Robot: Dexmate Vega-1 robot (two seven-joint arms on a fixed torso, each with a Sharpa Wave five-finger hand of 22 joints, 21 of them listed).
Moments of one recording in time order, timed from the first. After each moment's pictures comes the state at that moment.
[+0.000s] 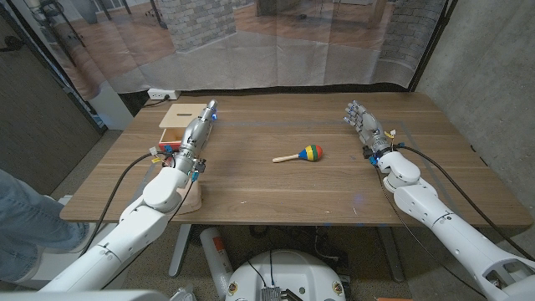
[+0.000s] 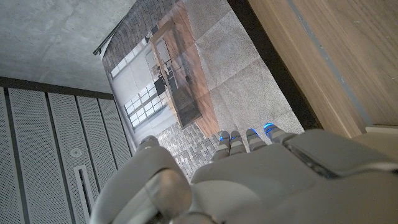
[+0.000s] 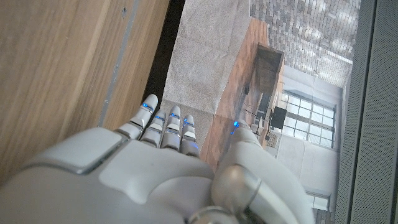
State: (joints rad) left arm 1.19 0.69 0.26 -1.74 -0.43 -0.37 0.19; left_hand 0.31 0.00 0.06 0.10 0.36 -0.06 0.08 0.20 0.18 -0.11 0.04 0.21 0.18 -0.16 0.04 0.19 0.18 -0.17 -0.03 0.21 0.18; right arm -0.90 -0.55 -0.34 -1.38 0.64 0.31 0.00; right_hand 0.27 0.08 0.32 -0.08 0.17 0.20 0.04 0.19 0.18 0.23 0.07 0.22 0.18 0.12 0.01 0.20 0.19 0.03 -0.03 0.62 0.17
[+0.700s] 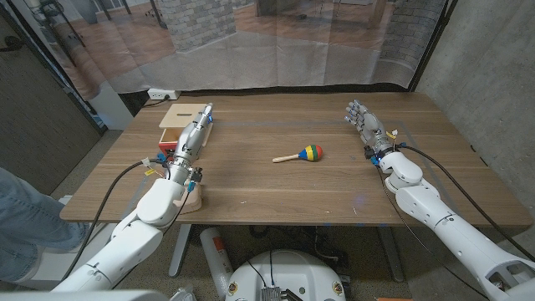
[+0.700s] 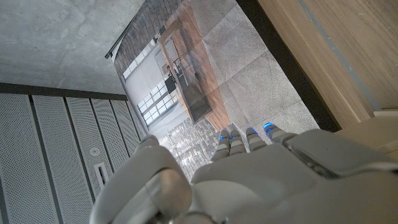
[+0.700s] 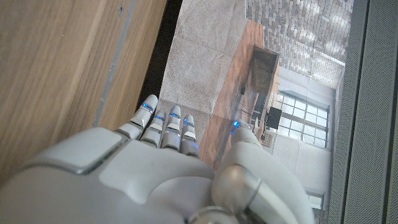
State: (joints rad) left arm 1.31 0.69 0.20 -1.82 -0.34 -0.44 0.24; left_hand 0.32 0.01 0.06 0.10 0.36 -0.05 0.08 0.20 0.18 -0.10 0.03 0.21 0.18 -0.14 0.04 0.20 0.18 -0.17 -0.03 0.21 0.18; right arm -0.91 -0.56 -0.34 -1.40 0.64 0.32 0.01; right_hand 0.27 0.08 0.32 -0.08 0.17 0.20 0.04 0.19 0.18 0.23 0.07 0.22 0.18 0.12 0.01 0.20 0.19 0.03 -0.03 0.61 0.17
